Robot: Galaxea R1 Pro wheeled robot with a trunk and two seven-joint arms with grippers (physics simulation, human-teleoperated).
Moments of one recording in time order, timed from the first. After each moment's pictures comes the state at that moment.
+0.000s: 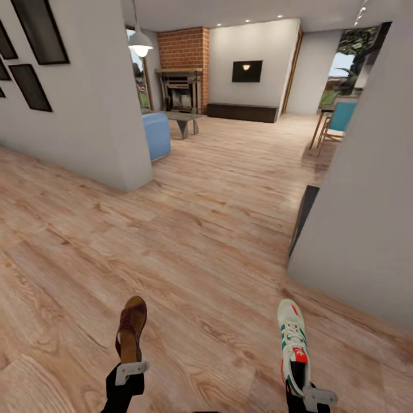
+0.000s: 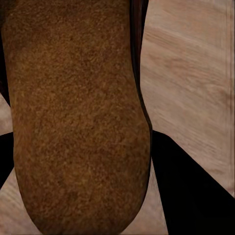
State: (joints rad) left arm -0.20 -0.06 0.13 -0.66 -0.07 -0.32 -0.01; right arm -0.20 -0.05 0.13 -0.44 -0.09 -0.55 -0.24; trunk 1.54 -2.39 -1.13
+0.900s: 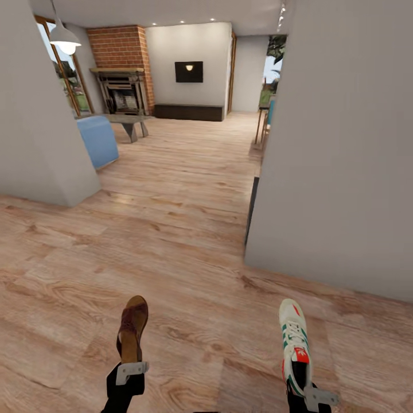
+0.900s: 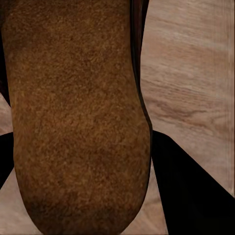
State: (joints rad) left arm -0.20 -0.06 0.13 -0.66 -0.08 -0.32 -0.01; right arm -0.20 -0.06 0.13 -0.44 -0.10 -0.55 -0.24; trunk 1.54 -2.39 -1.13
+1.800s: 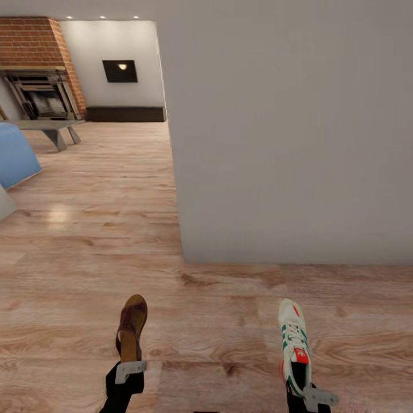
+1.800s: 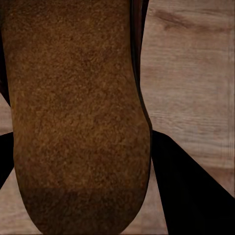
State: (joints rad) left arm -0.20 -0.06 0.13 -0.67 -0.08 -0.32 -0.01; right arm -0.20 -0.05 0.12 -0.44 -0.10 -0.55 -0.24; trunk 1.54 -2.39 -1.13
